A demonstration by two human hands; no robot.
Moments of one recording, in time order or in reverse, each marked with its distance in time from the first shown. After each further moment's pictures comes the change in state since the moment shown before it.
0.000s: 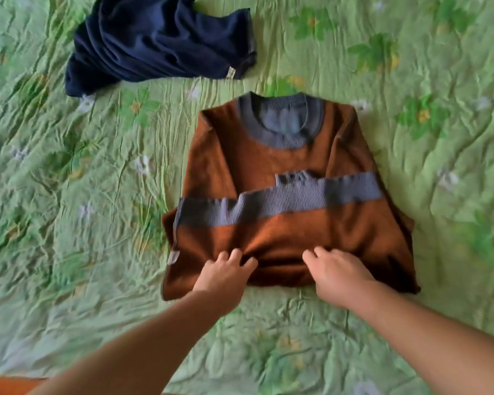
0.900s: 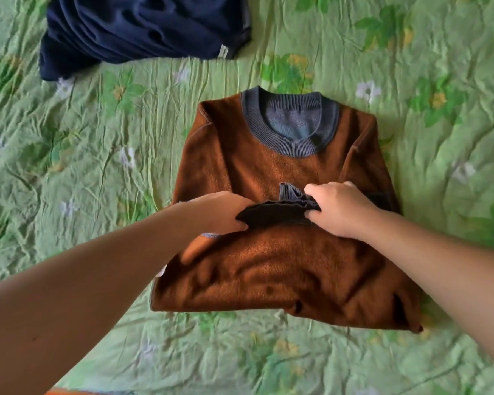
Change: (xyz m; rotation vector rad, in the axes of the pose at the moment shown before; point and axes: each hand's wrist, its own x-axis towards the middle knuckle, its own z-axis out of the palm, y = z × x) left_hand 0.095 -0.050 -0.096 -0.234 -0.173 0.213; right_hand 0.074 0.056 -0.062 0.152 0.256 -0.028
